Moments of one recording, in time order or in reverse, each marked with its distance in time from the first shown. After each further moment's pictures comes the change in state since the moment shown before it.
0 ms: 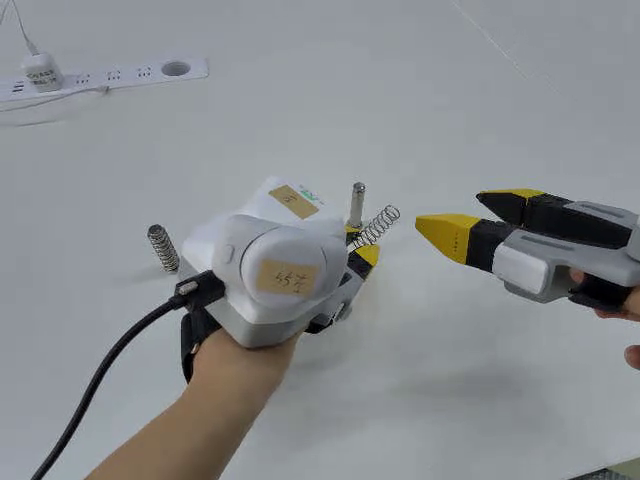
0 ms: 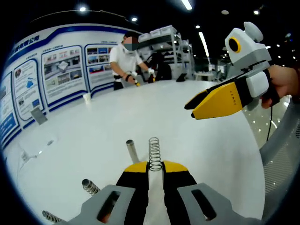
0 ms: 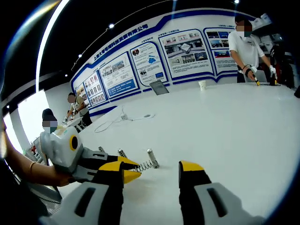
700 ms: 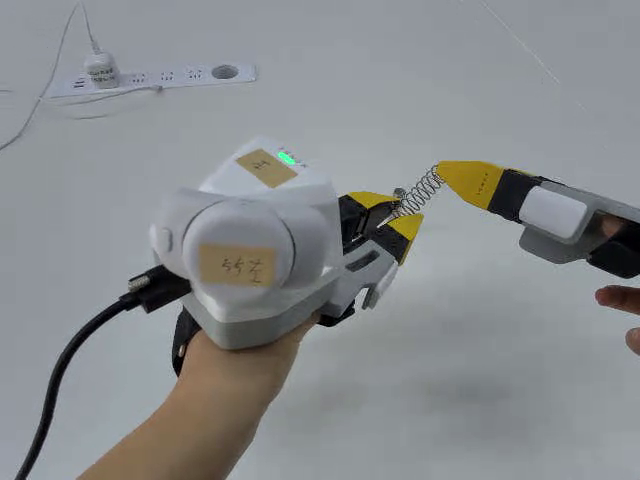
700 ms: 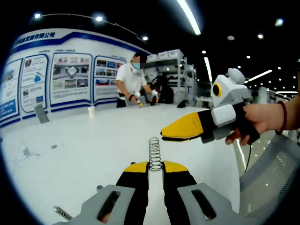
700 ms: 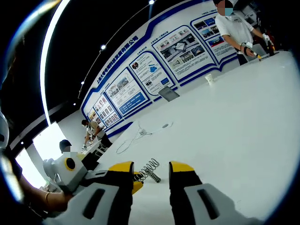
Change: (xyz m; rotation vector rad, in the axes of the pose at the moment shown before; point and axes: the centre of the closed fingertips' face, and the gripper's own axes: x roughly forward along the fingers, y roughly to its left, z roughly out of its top) left arm -0.047 0.002 0.044 -0.133 -0.185 -0.016; right arm 0.017 0.039 0.026 0.246 -0.079 0.152
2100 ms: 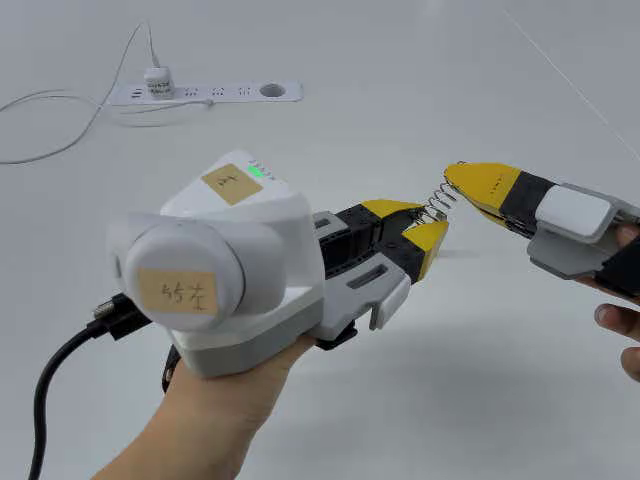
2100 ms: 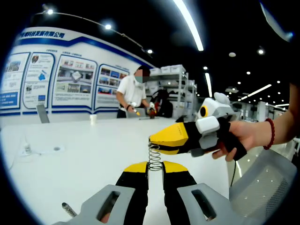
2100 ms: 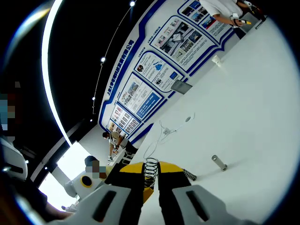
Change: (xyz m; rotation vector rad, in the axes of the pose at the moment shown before) left arm -0.032 0.000 0.024 -0.044 -0.108 -0.014; right arm 0.016 0.051 0.004 0.242 0.002 0.179
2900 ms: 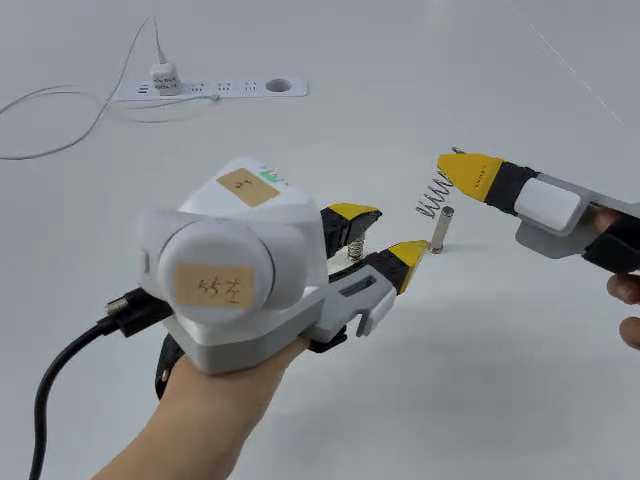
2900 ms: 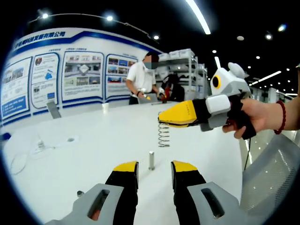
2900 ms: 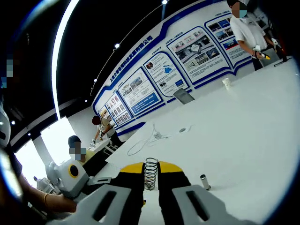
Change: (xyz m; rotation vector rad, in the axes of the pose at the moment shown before) left arm -0.014 0.030 -0.033 0.051 0.163 0.138; right arm 0.010 -0.009 0.009 -0.316 0.007 -0.077
